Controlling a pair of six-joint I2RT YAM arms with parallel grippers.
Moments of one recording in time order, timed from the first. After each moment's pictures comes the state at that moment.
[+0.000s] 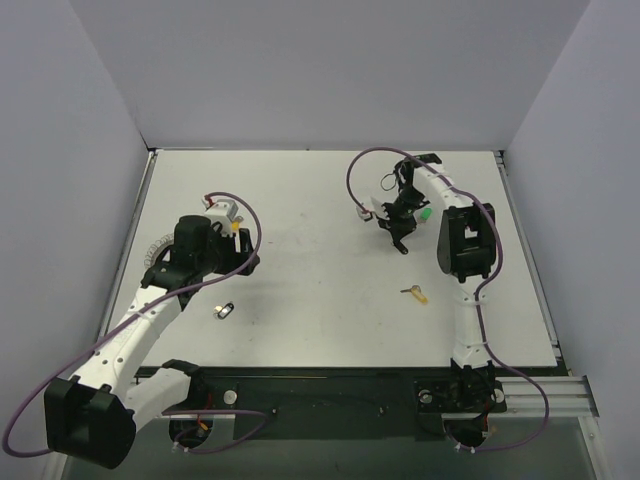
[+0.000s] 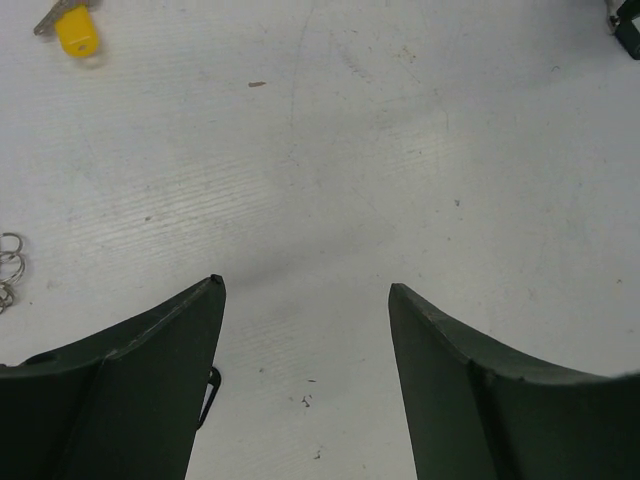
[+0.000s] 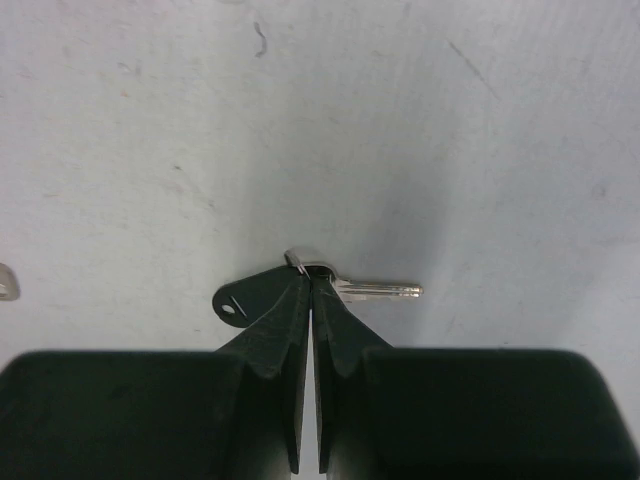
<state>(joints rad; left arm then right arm) -0.29 1.03 0.77 -0.40 0.13 -0.22 0.20 2.37 2.02 -1.31 -0.35 -1.57</state>
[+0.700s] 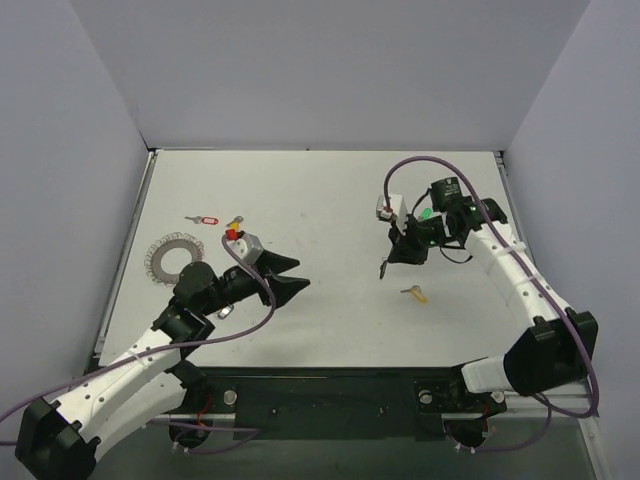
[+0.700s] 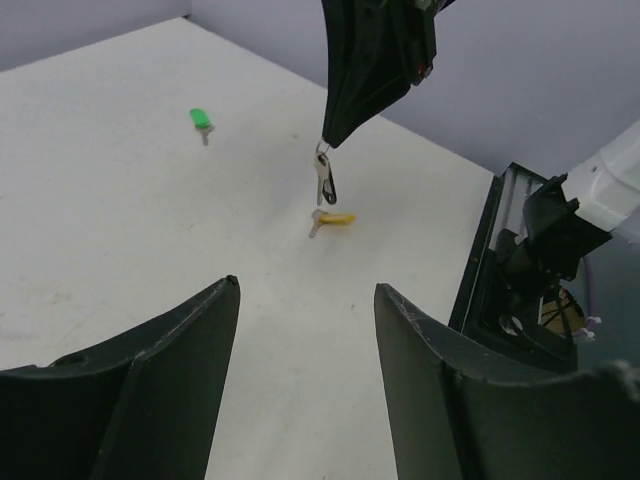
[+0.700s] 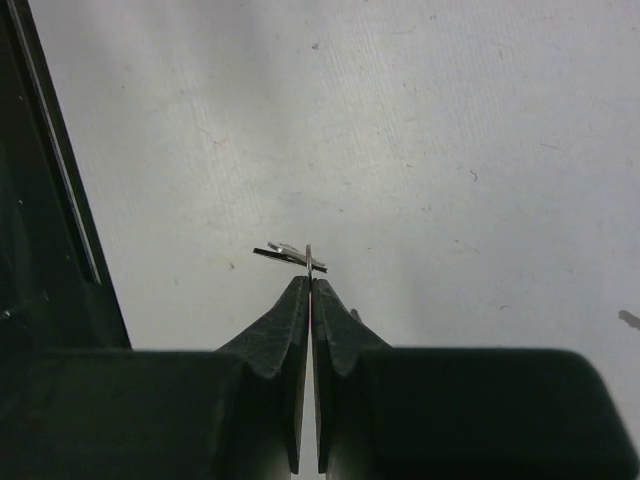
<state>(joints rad) -0.57 0.75 0.46 0.34 0.51 -0.31 0.26 1.44 1.27 -1.01 -0.67 -0.92</state>
